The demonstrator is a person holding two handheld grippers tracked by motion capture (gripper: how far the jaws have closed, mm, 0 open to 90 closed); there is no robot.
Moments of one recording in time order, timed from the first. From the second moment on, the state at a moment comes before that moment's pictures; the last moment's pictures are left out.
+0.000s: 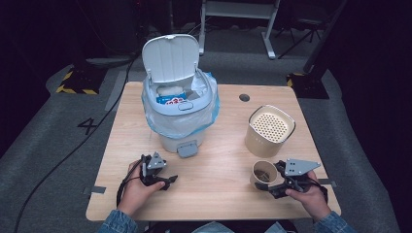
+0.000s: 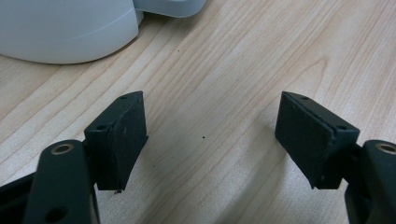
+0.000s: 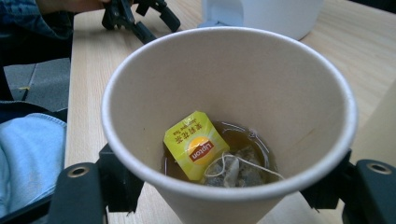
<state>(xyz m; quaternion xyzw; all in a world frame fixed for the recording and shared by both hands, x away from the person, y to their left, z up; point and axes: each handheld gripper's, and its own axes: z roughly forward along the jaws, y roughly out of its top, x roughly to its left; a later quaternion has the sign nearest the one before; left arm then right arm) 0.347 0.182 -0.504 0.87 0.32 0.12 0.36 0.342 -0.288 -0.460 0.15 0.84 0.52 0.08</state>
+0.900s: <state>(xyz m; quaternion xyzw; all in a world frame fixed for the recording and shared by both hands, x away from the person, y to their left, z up) 0.351 0.183 -0.504 0.87 0.32 0.12 0.36 0.380 -0.305 -0.364 0.17 0.83 0.52 0.13</state>
